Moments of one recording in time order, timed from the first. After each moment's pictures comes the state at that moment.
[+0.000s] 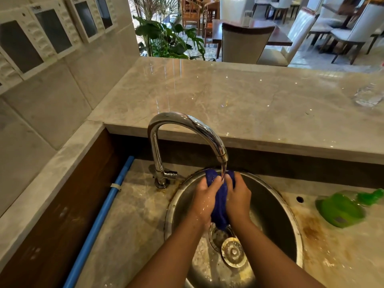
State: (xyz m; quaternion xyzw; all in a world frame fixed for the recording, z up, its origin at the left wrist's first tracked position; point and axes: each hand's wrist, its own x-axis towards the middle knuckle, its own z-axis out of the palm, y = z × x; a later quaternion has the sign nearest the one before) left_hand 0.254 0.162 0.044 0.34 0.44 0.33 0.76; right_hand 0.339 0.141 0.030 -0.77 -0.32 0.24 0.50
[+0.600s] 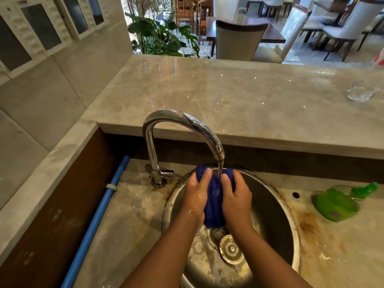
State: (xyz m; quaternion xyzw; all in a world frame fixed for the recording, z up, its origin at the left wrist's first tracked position) left_hand 0.245 0.171 0.046 0.34 0.45 0.36 0.74; right_hand 0.325 0.119 0.054 -0.72 -0.35 0.23 0.55
